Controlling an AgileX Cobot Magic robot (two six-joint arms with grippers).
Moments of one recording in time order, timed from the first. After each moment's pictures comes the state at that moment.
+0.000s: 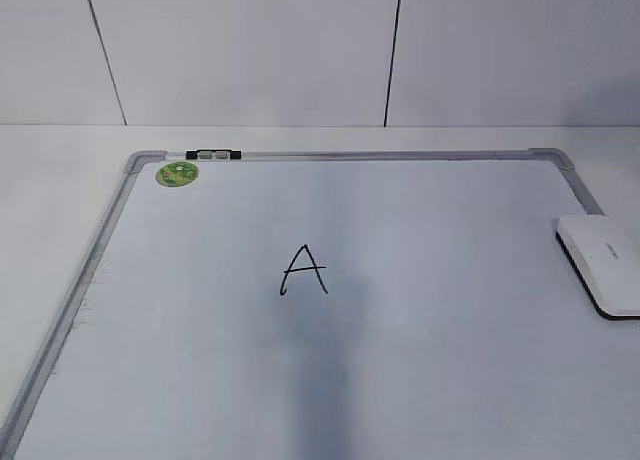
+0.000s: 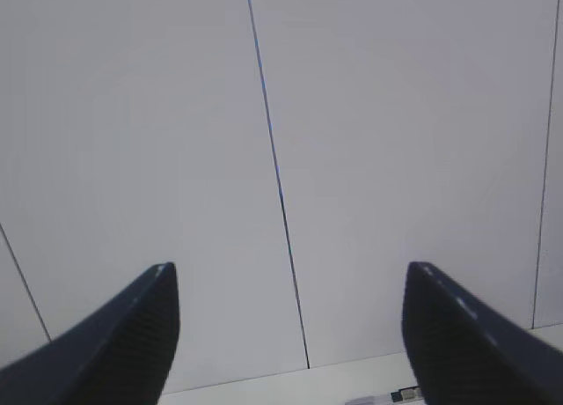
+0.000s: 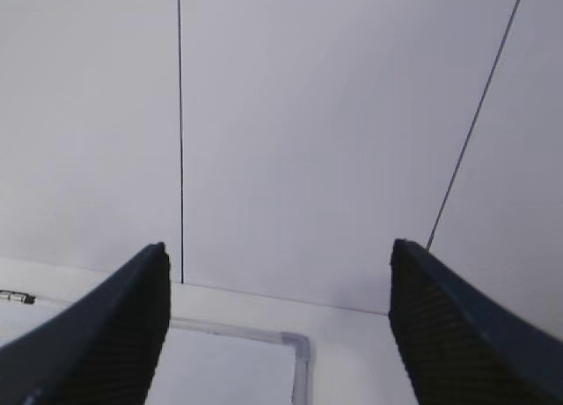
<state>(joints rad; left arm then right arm) -0.09 0.63 -1.32 -0.03 0.77 0.11 0.05 0.77 -1.52 -0.01 0.98 -0.21</state>
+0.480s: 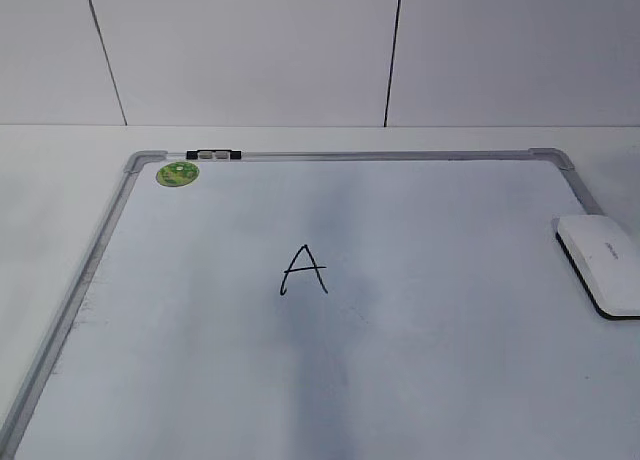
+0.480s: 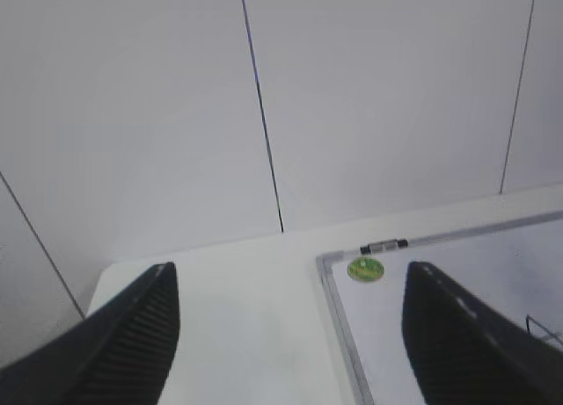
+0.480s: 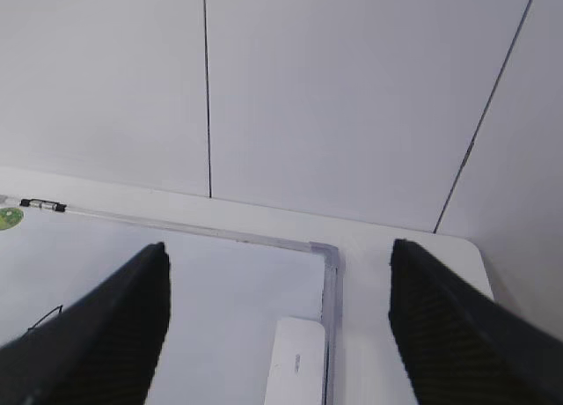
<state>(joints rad) -0.09 0.42 -1.05 -0.04 0.90 0.11 0.05 0.55 -1.18 0.03 0.98 -0.22</state>
